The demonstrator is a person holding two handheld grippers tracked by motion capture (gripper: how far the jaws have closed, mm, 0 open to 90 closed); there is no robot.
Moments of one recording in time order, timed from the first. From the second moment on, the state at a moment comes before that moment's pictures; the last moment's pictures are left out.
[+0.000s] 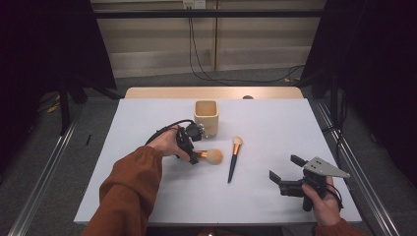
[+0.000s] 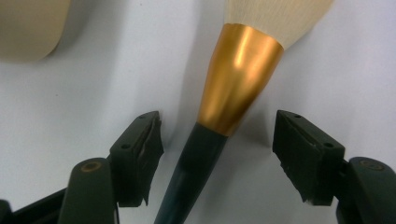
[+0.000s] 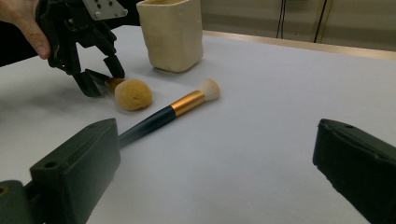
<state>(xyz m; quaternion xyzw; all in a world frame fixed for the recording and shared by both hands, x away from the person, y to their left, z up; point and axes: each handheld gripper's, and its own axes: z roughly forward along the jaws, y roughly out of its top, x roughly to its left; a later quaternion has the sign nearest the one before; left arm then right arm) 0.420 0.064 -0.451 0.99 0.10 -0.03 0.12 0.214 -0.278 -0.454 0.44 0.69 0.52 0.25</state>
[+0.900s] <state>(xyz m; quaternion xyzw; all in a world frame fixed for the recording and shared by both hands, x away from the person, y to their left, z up) 0.421 0.056 -0.448 0.99 0.09 -0.03 0.08 0.214 -0.277 -0.454 0.44 0.69 0.51 0.25</state>
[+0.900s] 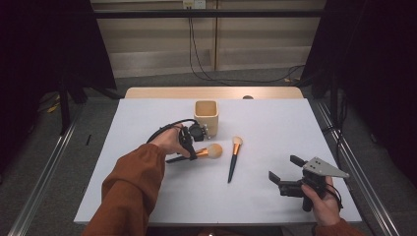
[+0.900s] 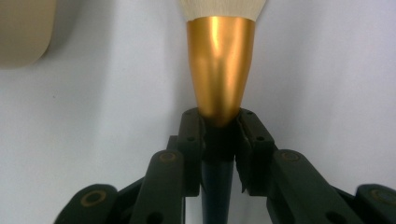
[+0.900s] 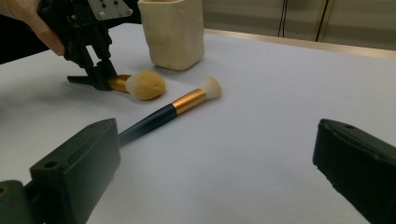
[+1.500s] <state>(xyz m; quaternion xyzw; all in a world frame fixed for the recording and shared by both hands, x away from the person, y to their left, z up) 0.420 0.059 -0.446 0.99 0.11 -0.04 0.10 0.215 -0.278 -0.455 0.44 0.69 0.51 0.25</state>
